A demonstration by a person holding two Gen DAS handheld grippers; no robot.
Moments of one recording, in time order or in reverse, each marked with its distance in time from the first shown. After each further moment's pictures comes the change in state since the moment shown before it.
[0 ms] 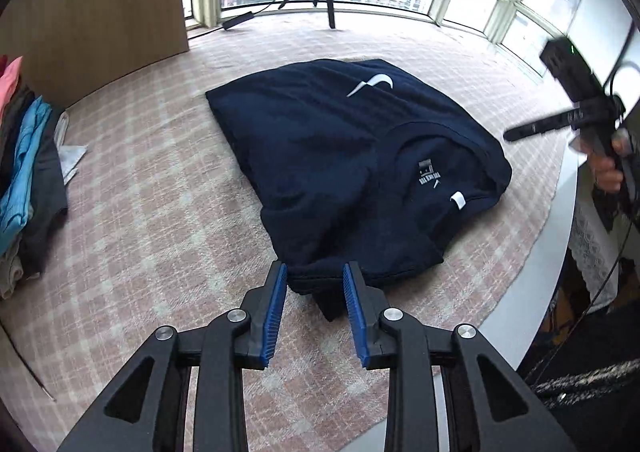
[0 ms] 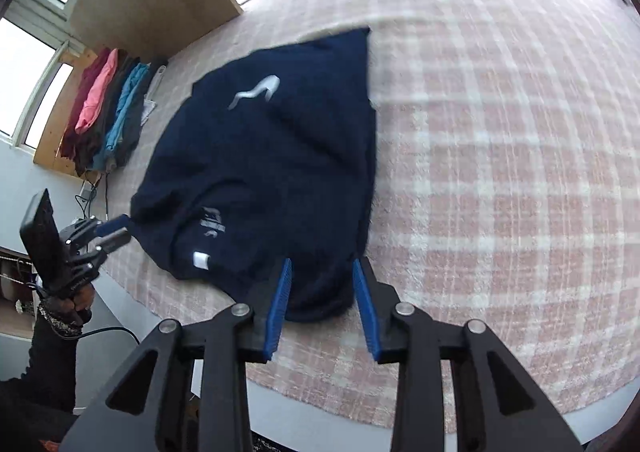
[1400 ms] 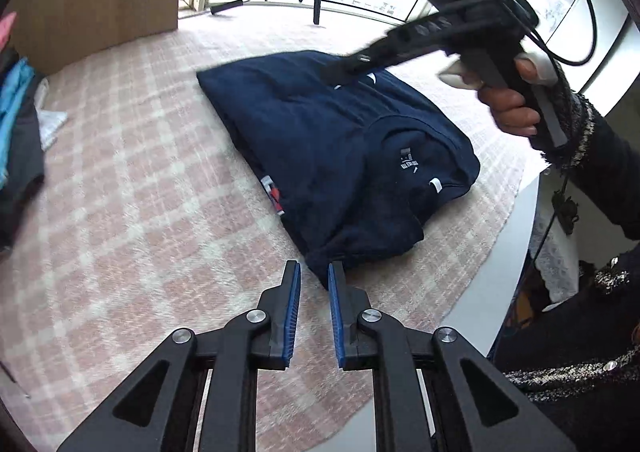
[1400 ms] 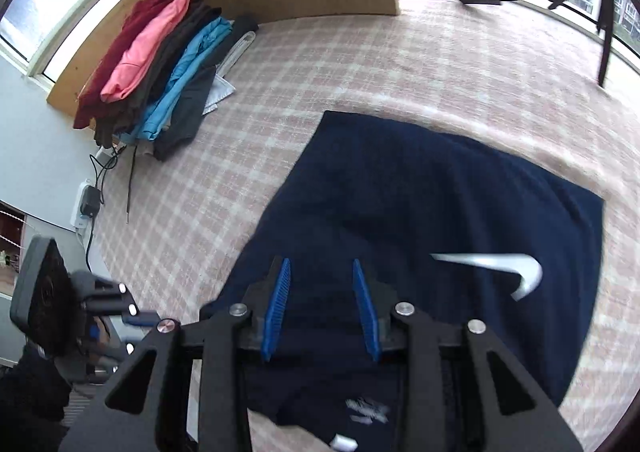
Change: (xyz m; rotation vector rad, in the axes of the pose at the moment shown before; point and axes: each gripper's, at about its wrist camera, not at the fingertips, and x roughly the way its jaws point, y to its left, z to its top) left arm -0.038 0.029 -0.014 -0.070 -0.021 -0.173; right arm 0.094 0.083 0.066 -0.199 0.048 0.012
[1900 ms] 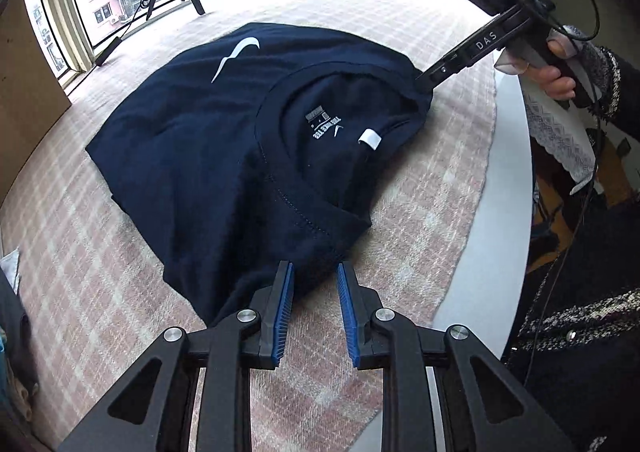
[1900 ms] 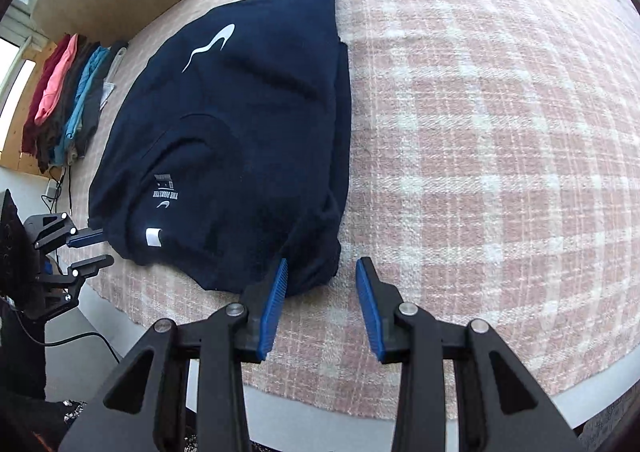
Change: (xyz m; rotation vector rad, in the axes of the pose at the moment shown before) left arm 0.063 -0.067 0.018 0.394 0.179 0.025; right arm -0.024 -0.098 -0.164 0.325 0.054 -0.122
